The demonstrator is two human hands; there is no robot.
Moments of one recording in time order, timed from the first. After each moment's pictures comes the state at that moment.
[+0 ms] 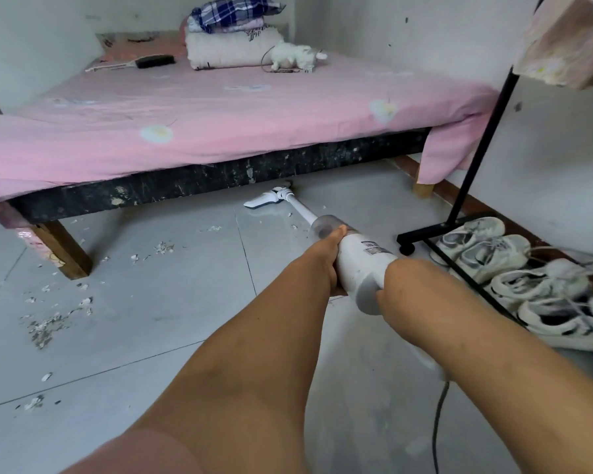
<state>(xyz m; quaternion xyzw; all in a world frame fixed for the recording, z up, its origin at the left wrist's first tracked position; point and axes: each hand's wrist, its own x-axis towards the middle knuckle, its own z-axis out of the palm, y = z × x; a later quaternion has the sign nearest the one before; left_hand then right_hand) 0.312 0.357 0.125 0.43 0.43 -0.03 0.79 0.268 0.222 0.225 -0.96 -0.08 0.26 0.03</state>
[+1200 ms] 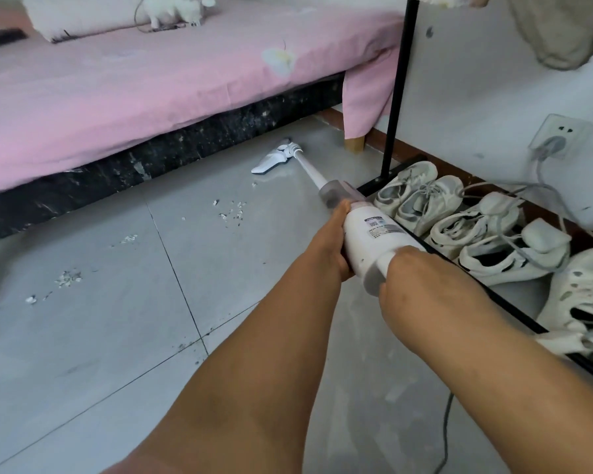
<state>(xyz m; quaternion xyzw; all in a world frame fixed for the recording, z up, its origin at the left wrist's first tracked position) 0.432 0.250 0.091 0.40 0.35 -0.07 0.84 0.346 0.129 0.161 -0.98 -0.15 0.06 0.11</state>
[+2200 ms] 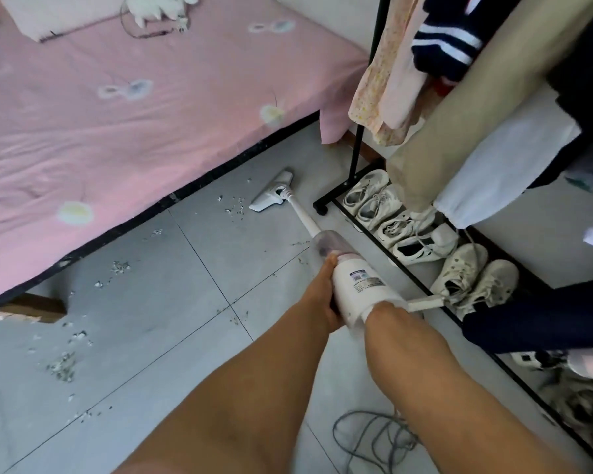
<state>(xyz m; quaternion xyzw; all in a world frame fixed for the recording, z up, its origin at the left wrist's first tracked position) 0.314 0.208 0.369 0.30 0.48 -0.23 0.80 0.261 0.105 0.481 -0.96 -0.11 0.26 0.06</state>
